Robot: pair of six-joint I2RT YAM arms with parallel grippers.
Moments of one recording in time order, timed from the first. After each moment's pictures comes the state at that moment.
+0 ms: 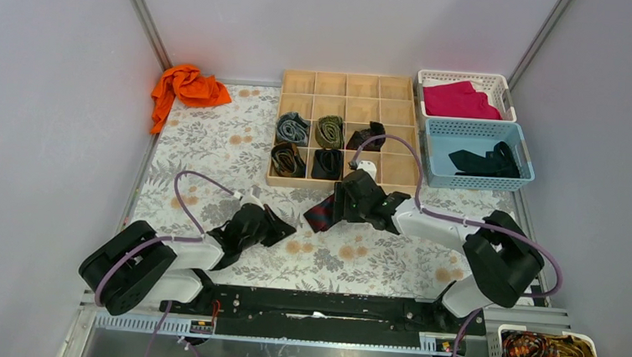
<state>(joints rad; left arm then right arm) -0.66 1.27 0.15 0.52 0.00 -1.17 0.82 1.52 0.83 -0.20 0.19 0.66</state>
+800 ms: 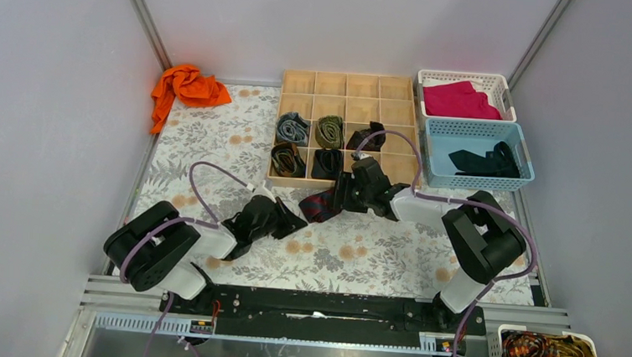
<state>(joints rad) -0.67 1.45 0.24 0.65 0.06 -1.16 0.67 1.69 0.84 0.01 -0.09 0.65</state>
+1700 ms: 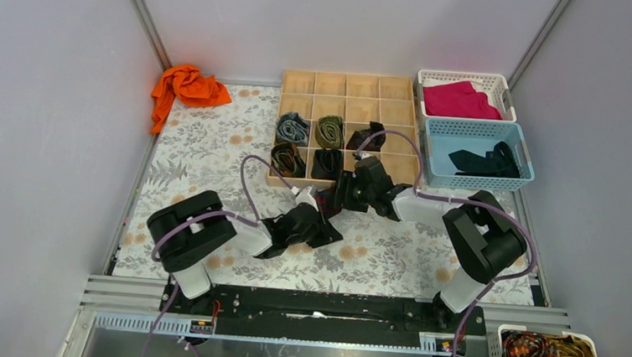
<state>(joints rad) -0.95 1.66 0.49 0.60 -0.02 -1.18 0.65 1.69 0.83 0.06 -0.15 0.66</state>
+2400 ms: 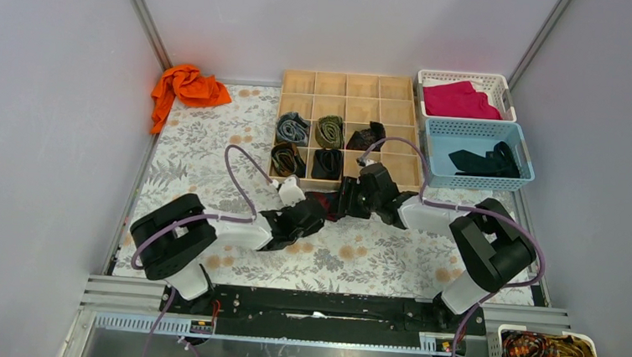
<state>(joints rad) -0.95 1.61 0.62 0.19 -0.39 -1.24 0.65 1.62 0.74 0.09 -0.18 0.69</state>
